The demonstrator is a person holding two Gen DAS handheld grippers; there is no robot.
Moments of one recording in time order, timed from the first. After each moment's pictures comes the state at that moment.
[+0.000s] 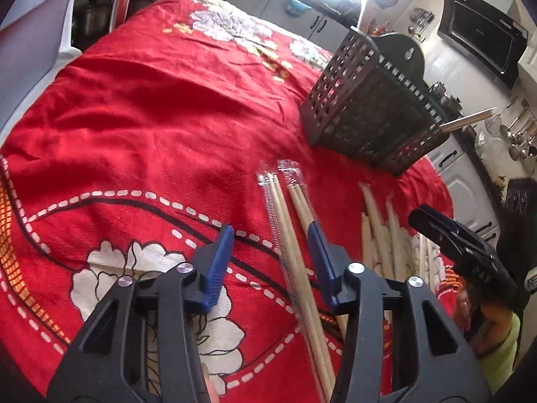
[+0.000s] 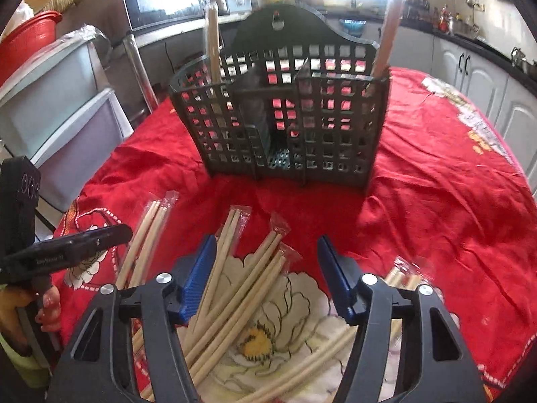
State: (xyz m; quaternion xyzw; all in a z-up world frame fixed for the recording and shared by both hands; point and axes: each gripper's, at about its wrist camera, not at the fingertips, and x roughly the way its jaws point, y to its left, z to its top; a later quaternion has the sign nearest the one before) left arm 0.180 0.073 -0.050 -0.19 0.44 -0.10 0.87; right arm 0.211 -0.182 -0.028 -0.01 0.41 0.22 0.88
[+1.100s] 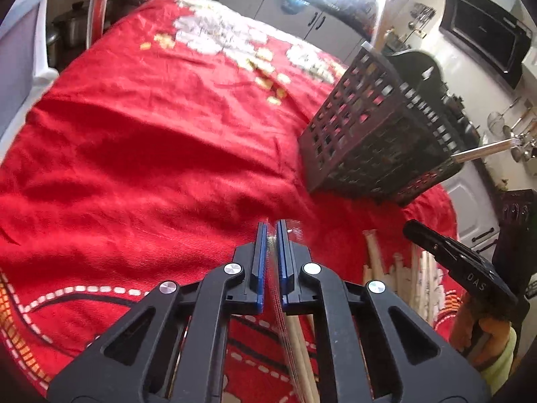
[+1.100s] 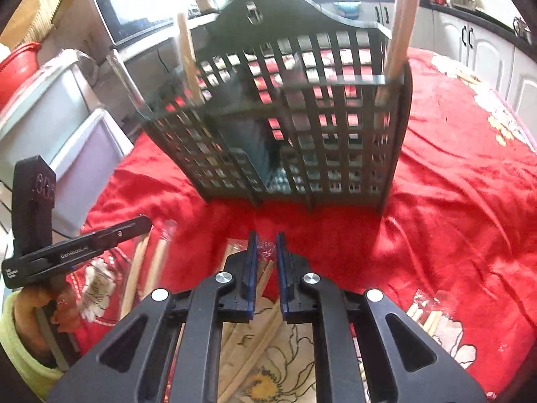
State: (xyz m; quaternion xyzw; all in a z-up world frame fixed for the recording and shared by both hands) left arm 0.233 0.072 -0.034 -0.18 0.44 -0.11 0.87; right arm 0.247 -0.185 -0.022 0.05 0.43 0.23 0.87
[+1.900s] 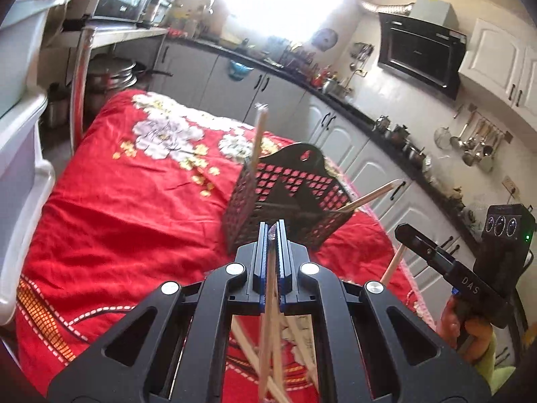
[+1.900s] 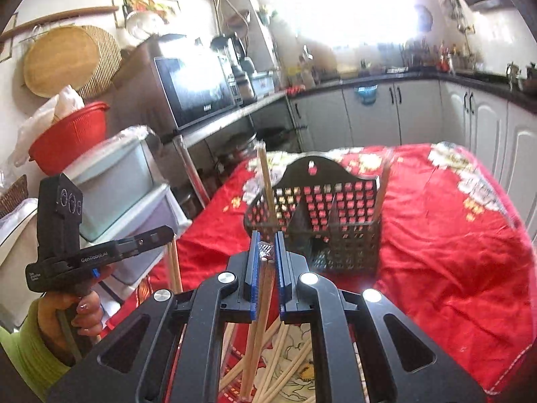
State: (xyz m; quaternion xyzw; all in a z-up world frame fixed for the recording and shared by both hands) left arm 0.172 0.060 0.083 -0.17 0.30 -0.18 0.92; right arm 0.167 -0.217 0.094 0.08 0.26 0.27 0.93
